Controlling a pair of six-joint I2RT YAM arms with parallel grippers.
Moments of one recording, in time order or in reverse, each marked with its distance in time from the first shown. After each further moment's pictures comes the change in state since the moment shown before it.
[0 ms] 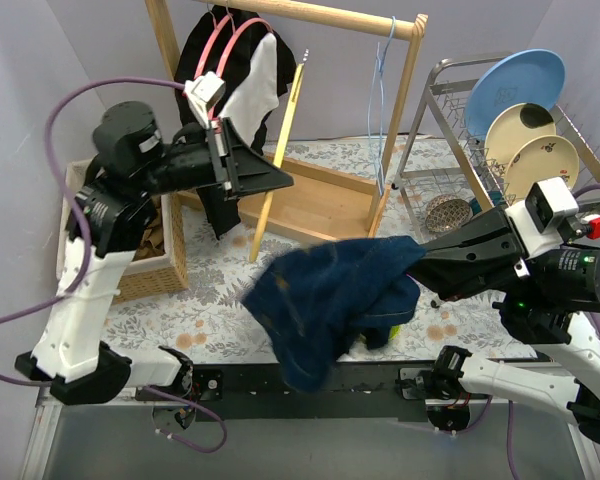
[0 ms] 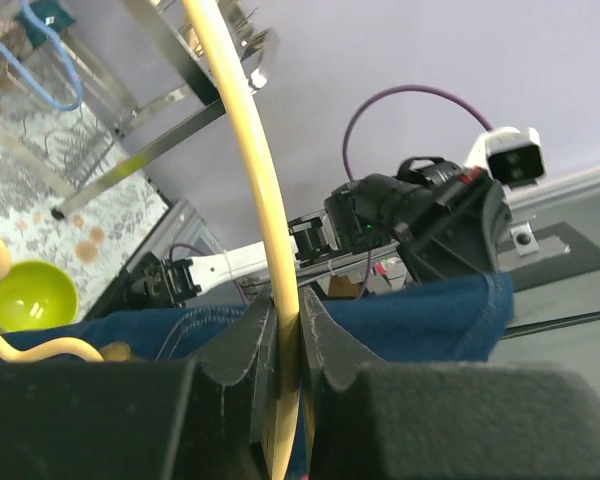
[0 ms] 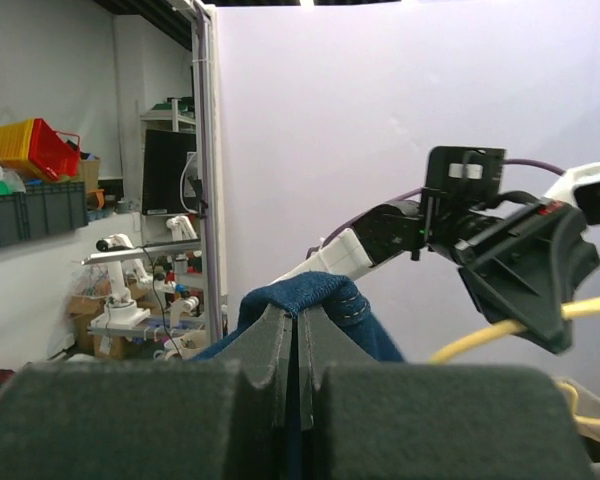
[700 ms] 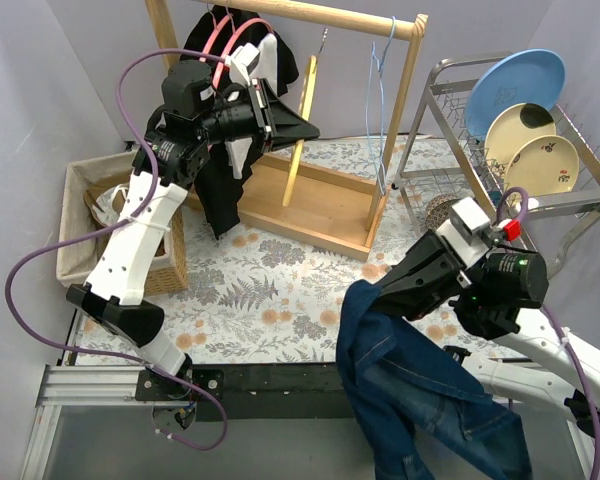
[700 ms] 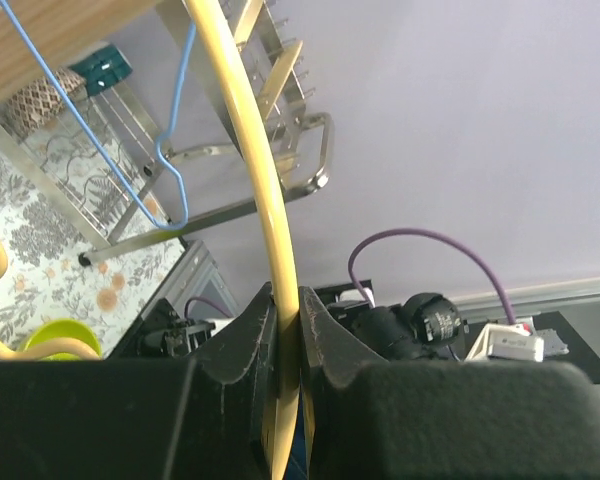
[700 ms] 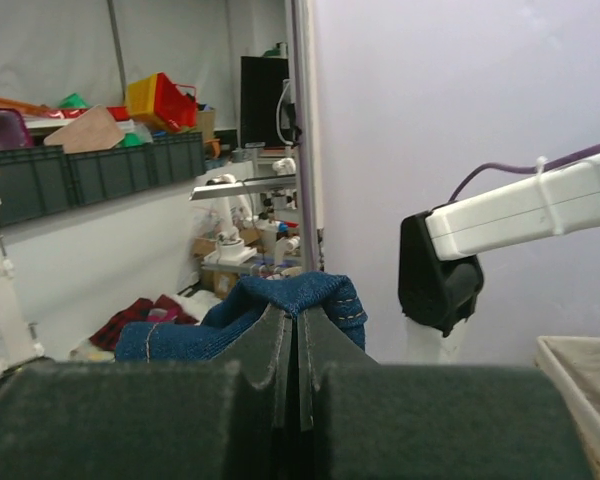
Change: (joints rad) left arm 0.063 0.354 0.122 0.143 0.018 -0.091; right arm -0.001 0.044 -0.220 0.267 -0.210 0.199
